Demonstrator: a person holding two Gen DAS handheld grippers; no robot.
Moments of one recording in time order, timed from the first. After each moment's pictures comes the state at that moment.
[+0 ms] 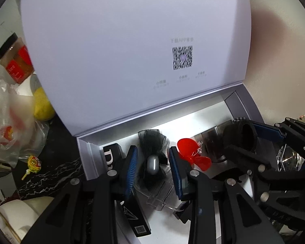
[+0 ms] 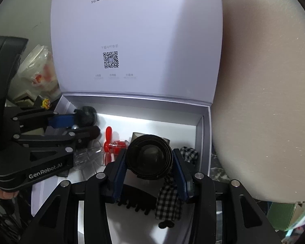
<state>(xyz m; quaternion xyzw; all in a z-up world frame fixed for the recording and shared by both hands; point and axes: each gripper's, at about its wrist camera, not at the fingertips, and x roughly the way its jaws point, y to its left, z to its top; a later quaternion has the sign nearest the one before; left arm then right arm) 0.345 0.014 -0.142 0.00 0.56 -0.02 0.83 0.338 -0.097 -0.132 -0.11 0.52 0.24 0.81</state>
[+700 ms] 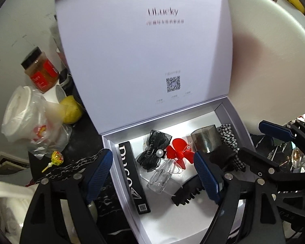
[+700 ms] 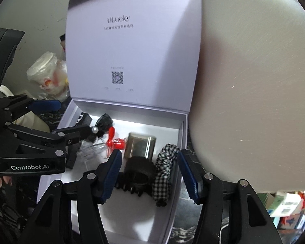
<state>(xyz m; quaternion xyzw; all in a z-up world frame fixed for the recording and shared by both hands) 0.300 0.012 -0.084 0.01 0.53 0.01 0.85 0.307 -0.114 -0.077 -0.13 0.48 0.22 0.84</state>
